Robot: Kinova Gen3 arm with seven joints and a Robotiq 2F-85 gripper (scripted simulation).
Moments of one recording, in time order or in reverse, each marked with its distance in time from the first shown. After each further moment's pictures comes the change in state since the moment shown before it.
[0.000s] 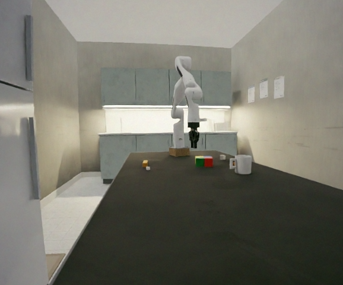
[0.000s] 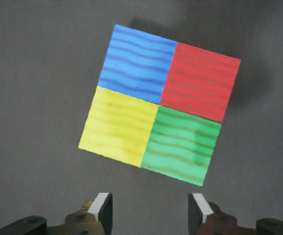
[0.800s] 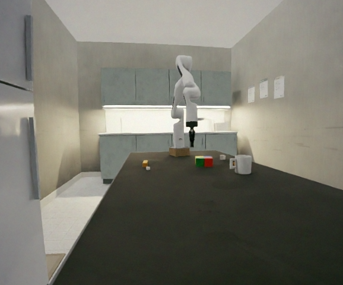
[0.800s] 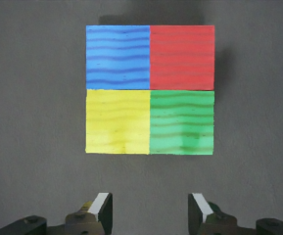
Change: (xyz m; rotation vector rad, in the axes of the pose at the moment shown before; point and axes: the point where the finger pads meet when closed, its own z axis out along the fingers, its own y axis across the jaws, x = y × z) arm -0.008 -0.015 -0.005 -0.020 -0.007 0.286
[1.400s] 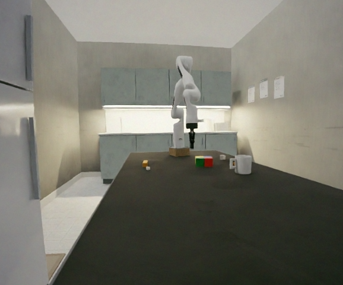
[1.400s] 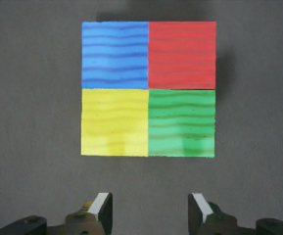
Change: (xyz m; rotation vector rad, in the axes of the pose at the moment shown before) arm 0.000 0.001 0.010 -0.004 0.000 0.000
